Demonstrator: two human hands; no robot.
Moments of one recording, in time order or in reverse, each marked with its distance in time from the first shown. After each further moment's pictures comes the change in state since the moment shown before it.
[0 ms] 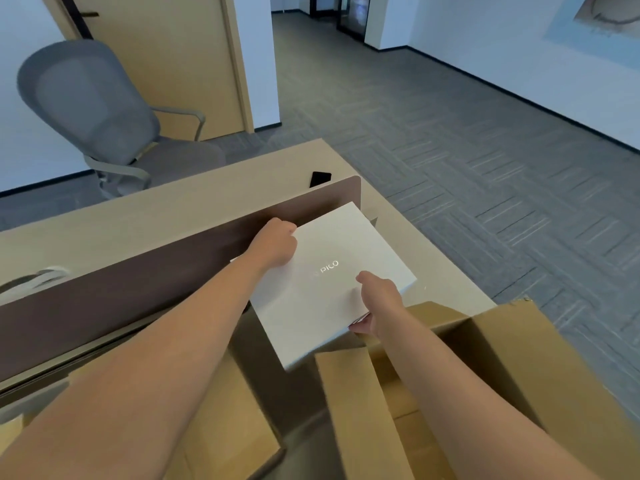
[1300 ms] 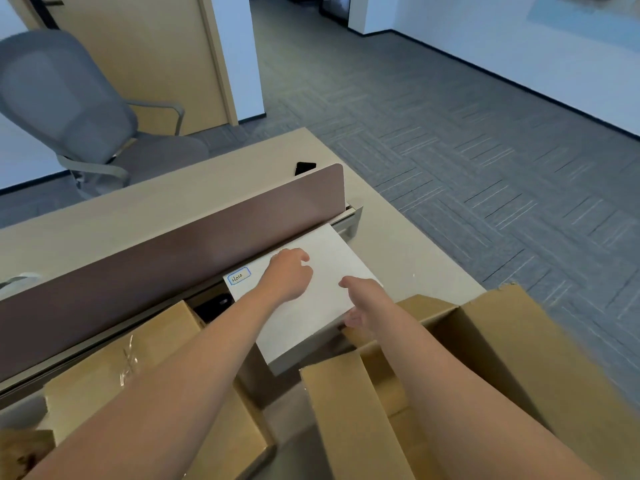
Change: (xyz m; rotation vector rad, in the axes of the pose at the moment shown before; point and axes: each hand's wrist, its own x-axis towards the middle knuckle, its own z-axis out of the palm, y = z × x) left_hand -0.039 0.020 0.067 -0.050 -0.105 -0.074; right_hand 0.040 0.019 -0.010 -0.114 -0.120 0.049
